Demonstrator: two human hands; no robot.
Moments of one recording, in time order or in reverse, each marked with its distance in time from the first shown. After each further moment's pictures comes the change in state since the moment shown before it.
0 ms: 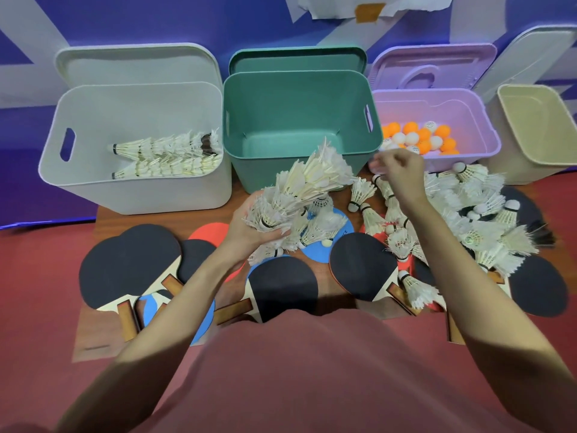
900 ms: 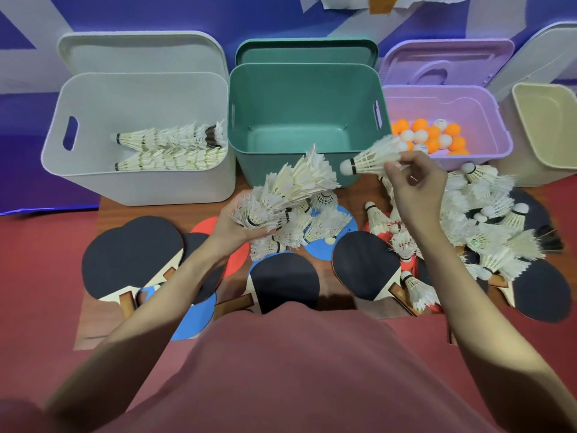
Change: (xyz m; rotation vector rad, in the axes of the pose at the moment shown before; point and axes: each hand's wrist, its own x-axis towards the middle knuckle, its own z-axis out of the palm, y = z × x) left_hand -0.001 0.000 -0.023 0.039 0.038 -0.044; right_hand -0.044 -0.016 -0.005 0.012 0.132 -0.275
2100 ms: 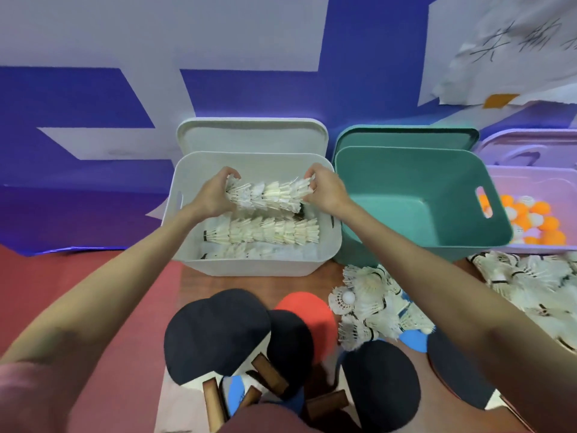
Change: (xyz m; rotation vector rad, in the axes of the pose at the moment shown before) left_hand 0.168 0.059 -0.290 0.842 0.119 0.010; right_hand 0.077 -0.073 0.351 -0.555 -0.678 -0.035
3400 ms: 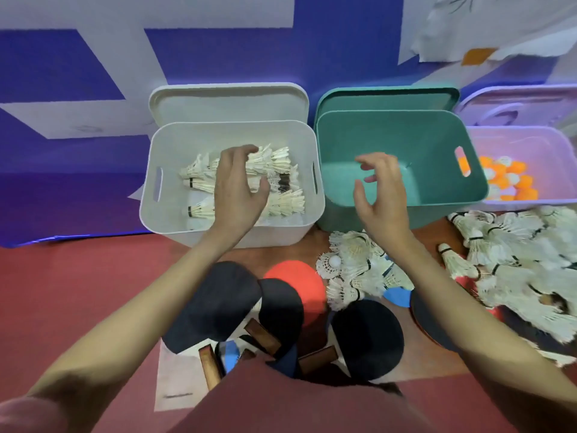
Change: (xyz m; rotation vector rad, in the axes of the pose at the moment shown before) left_hand -0.089 0.093 0.048 -0.111 0.456 0.286; right_hand -0.141 0.043 -0.044 0.118 0.544 -0.287
